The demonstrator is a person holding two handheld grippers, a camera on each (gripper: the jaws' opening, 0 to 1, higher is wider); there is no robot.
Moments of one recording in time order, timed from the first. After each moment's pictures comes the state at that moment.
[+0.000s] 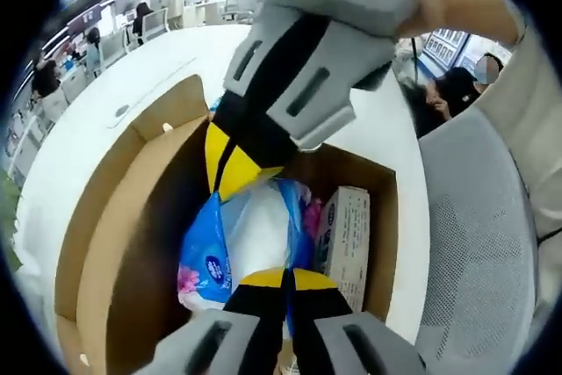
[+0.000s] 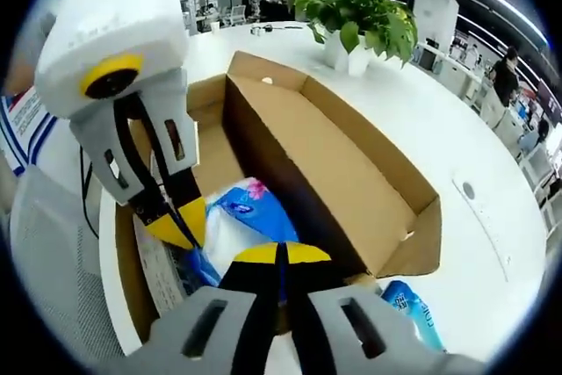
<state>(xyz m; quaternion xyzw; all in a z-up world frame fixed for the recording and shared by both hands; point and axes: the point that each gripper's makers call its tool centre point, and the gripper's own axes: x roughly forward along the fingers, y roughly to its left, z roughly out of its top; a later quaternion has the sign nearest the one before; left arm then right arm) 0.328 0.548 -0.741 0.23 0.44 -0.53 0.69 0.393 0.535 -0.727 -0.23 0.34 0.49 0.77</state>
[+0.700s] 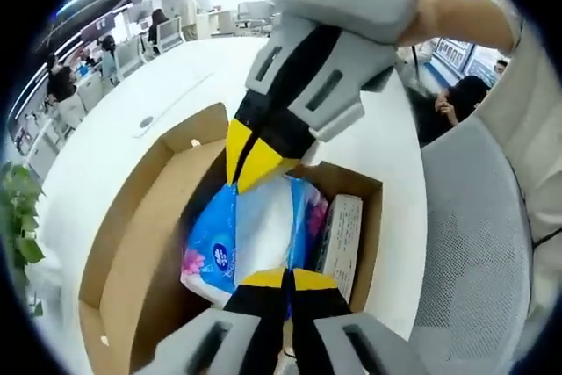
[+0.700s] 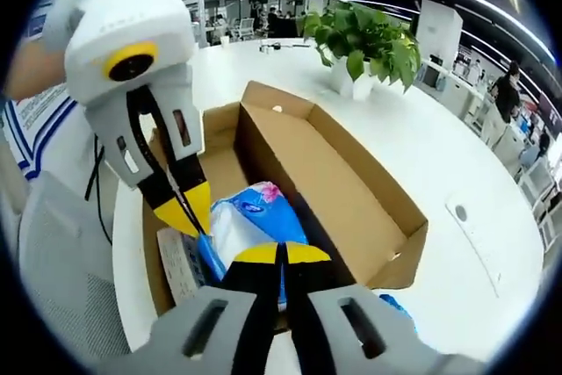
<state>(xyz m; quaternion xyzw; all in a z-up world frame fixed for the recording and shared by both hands) 0.331 0.563 -0.698 0.24 0.41 -0.50 0.72 0.388 0.544 -0.682 -0.22 0.30 0.51 0.78</state>
